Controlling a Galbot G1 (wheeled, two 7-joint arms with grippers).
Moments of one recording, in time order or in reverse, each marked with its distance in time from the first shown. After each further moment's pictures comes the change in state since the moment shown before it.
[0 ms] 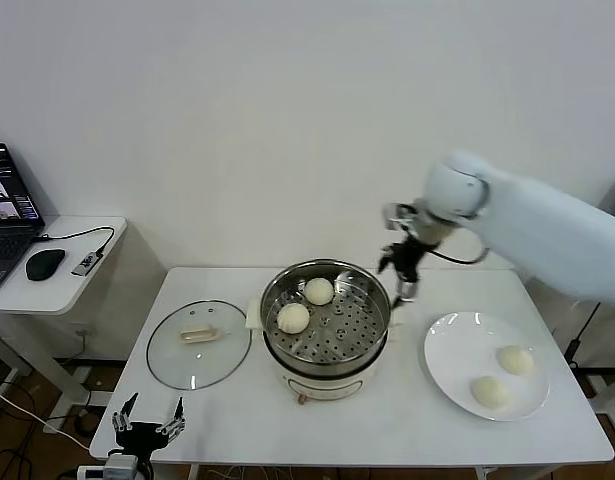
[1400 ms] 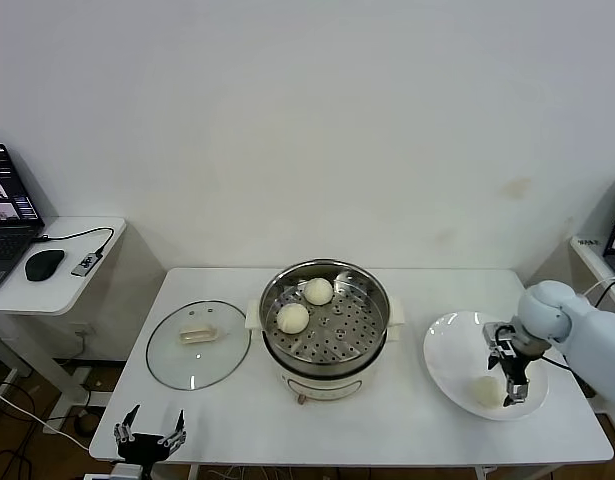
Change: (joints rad) left arm 0.013 -0.016 0.004 0.026 0.053 0.004 0.008; right arm -0.608 -0.132 0.342 -0.135 -0.398 0.152 0.028
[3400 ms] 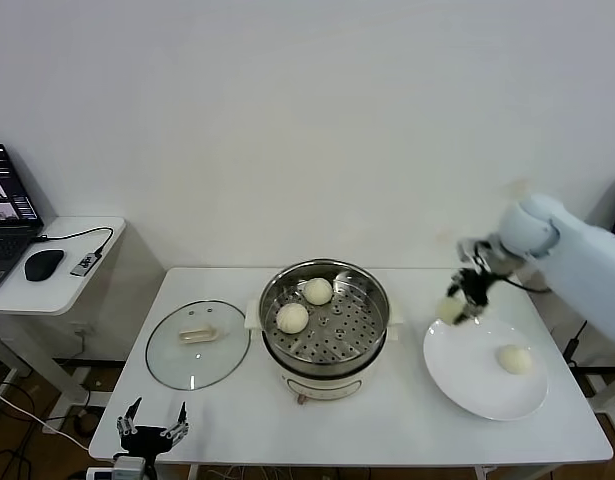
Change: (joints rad) left arm -0.028 -0.001 0.003 0.001 -0.021 -0.008 -0.023; right arm 0.567 0.220 -0.228 -0.067 0.269 0.006 -0.070
